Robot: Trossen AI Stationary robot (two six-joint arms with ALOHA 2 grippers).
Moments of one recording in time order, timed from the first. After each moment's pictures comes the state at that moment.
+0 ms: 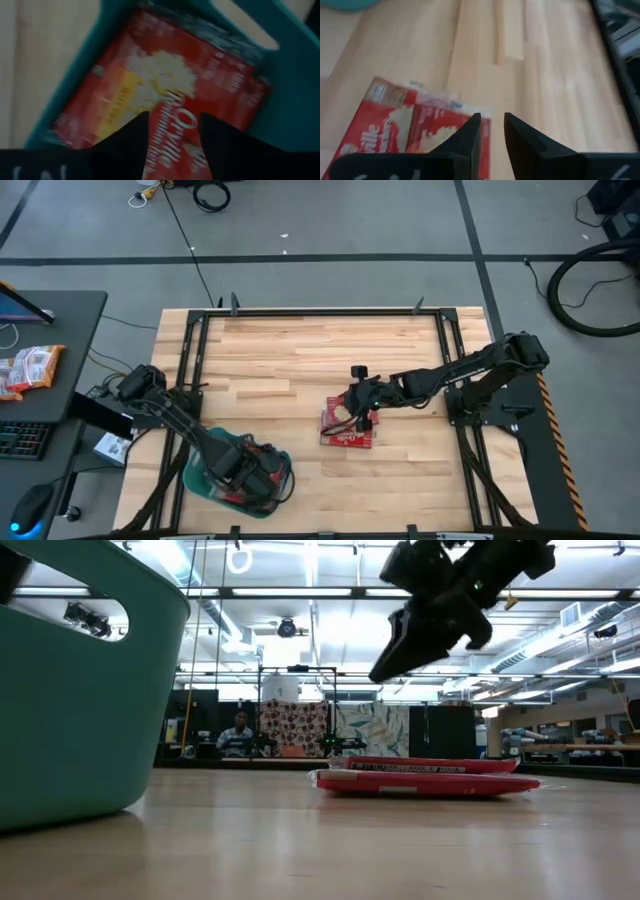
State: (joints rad) left arm -0.68 1.76 1.46 -1.12 -0.05 -0.95; right arm 0.15 1.50 0.88 -0.13 0.31 -0.18
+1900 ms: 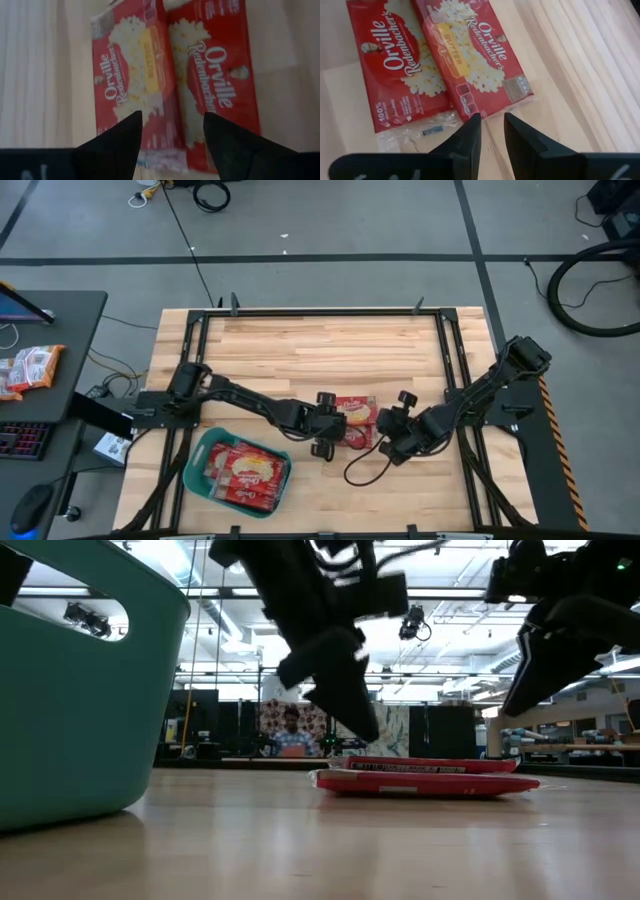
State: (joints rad) left arm -0.24 2.05 1.46 -0.42 -0.37 0.07; right arm 0.55 1.52 0.88 -0.78 0.64 0.87
